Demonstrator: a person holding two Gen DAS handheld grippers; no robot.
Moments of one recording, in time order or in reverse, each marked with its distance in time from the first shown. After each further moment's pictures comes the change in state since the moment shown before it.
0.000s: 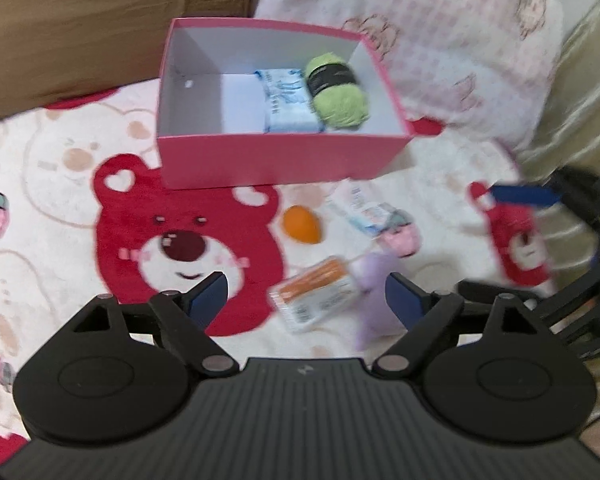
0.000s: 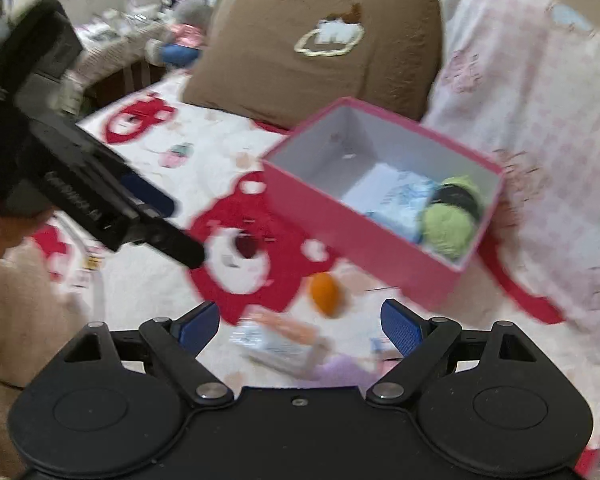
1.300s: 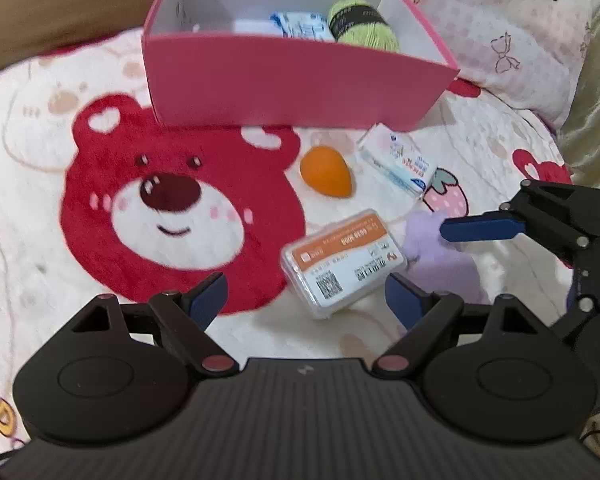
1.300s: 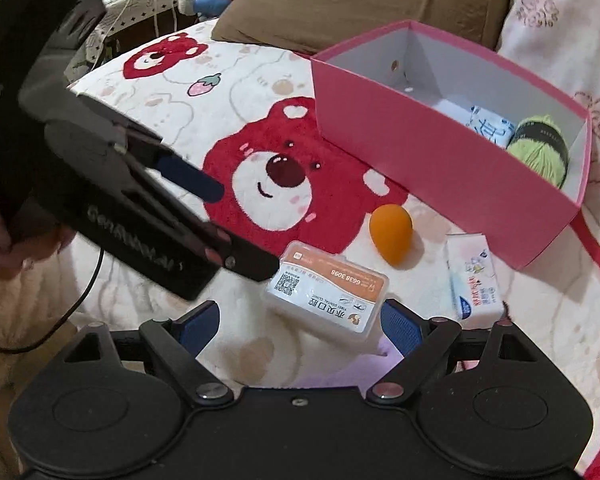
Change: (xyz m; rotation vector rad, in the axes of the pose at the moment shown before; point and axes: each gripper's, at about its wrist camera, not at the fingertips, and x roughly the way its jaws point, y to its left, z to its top) left arm 0.082 0.008 -0.049 -0.049 -0.014 0.021; right arm 0.096 0.032 -0.052 -0.040 0.082 0.126
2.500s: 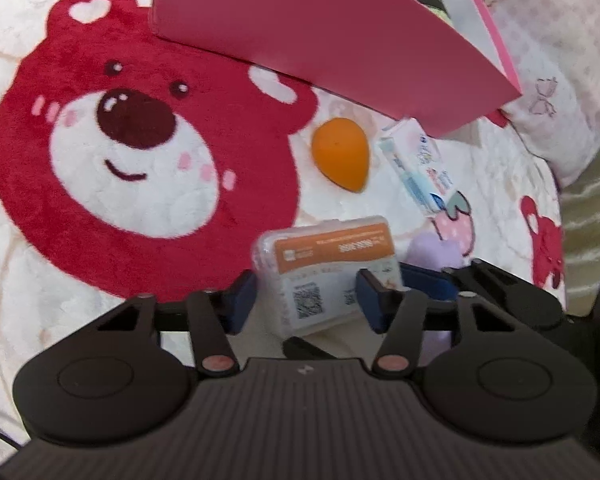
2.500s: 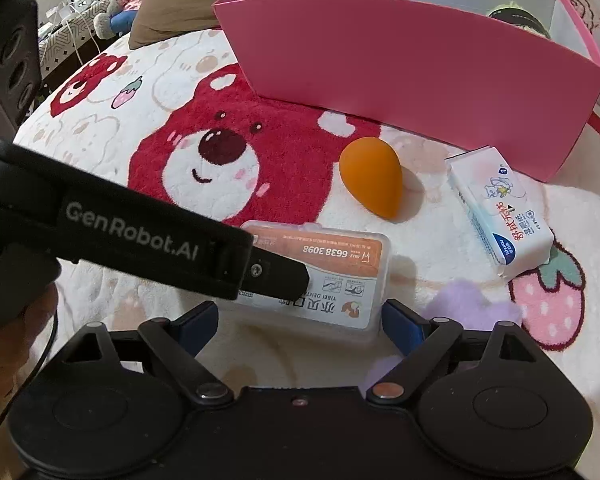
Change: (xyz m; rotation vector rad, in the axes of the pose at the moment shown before) left arm 0.067 0.020 -0.004 -0.277 0.080 -0.132; right arm 0.072 -0.024 -0.014 0.273 0.030 -0.026
